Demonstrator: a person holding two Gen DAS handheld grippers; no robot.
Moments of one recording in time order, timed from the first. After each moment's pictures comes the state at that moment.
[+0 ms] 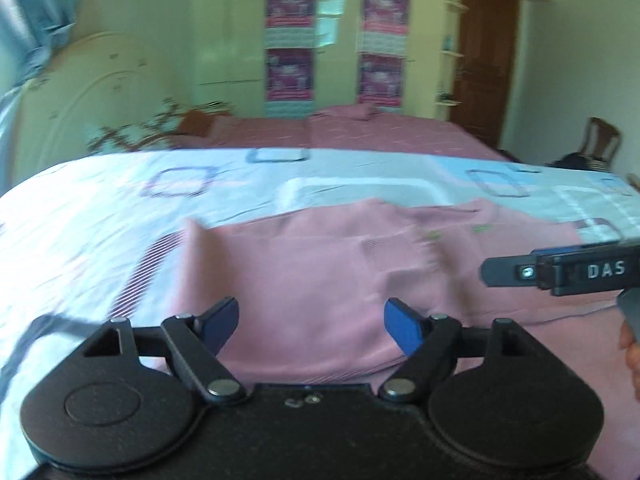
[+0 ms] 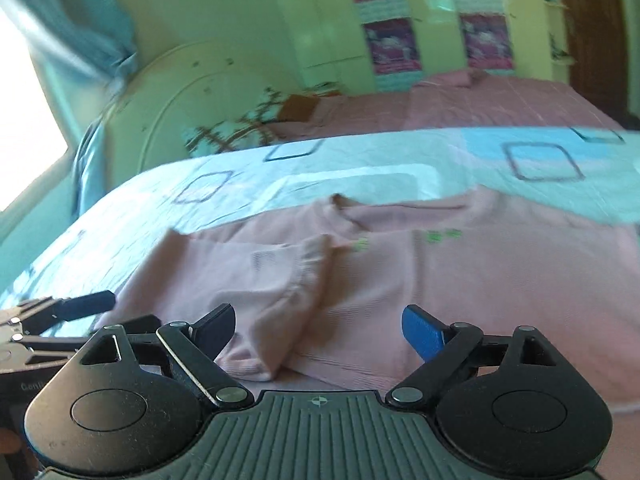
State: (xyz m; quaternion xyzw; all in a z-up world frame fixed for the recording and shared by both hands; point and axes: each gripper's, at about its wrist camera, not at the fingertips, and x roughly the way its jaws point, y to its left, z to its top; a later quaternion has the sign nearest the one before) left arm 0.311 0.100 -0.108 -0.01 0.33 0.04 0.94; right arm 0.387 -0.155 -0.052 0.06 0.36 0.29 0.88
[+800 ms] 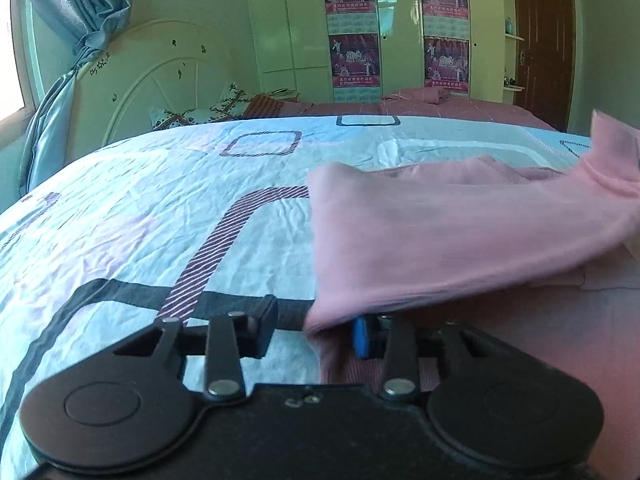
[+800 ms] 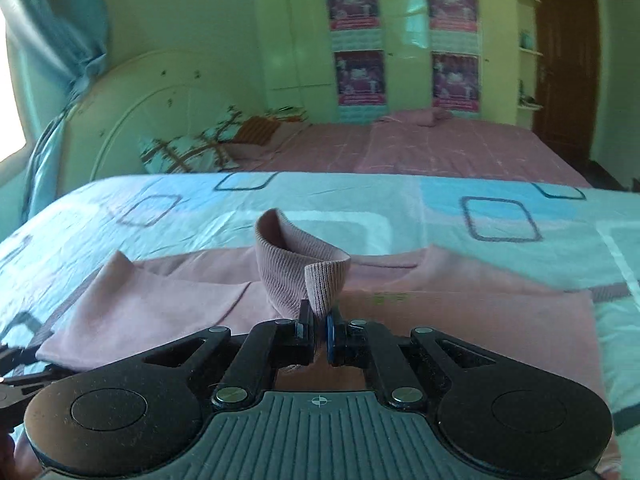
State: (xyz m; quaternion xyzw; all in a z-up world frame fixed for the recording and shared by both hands) left arm 0.320 0.138 -0.147 0.01 0.33 0.12 0.94; right arm 0.424 -0.177 -0.054 0.03 0.32 0.20 0.93
